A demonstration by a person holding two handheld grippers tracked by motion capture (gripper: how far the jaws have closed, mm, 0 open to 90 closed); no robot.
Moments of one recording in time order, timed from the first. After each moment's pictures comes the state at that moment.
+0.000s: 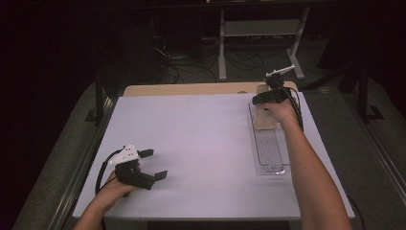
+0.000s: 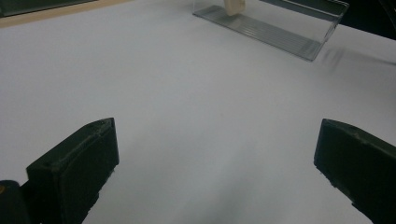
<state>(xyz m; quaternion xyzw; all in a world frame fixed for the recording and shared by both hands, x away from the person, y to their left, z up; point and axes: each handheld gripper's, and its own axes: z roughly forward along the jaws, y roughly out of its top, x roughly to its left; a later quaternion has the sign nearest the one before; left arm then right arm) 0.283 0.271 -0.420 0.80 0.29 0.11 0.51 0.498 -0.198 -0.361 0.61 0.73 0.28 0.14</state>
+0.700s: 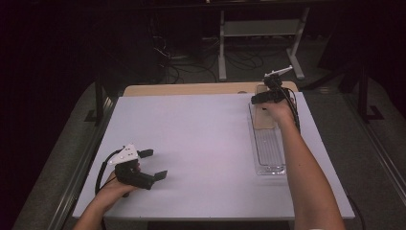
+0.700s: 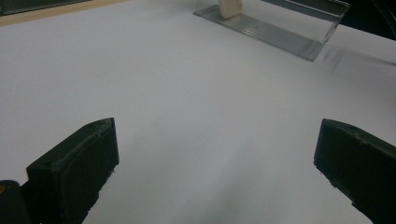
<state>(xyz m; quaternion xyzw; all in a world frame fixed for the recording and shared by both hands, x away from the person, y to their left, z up) 0.284 0.272 -0.420 0.80 0.30 0.11 0.51 0.509 -0.197 -0.373 0.62 0.72 0.28 0.15</state>
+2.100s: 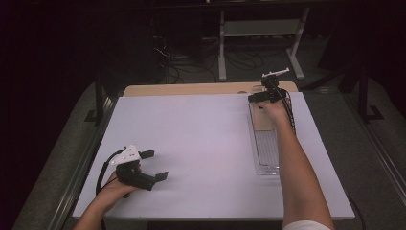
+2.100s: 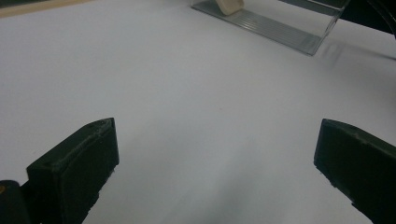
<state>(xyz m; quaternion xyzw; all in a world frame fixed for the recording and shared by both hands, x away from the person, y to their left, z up) 0.284 0.270 -0.423 0.80 0.30 0.10 0.51 0.524 -0.193 -0.391 0.61 0.71 0.31 0.17</state>
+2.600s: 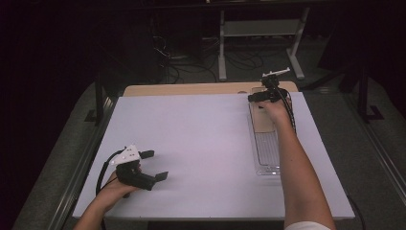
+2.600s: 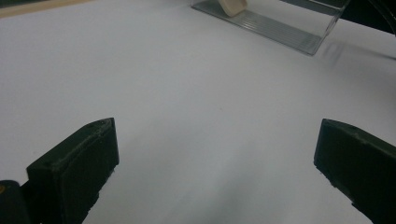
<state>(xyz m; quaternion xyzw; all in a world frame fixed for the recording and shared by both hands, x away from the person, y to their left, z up) 0.283 0.269 -0.423 0.80 0.30 0.10 0.51 0.523 -0.194 -0.389 0.61 0.71 0.31 0.17</state>
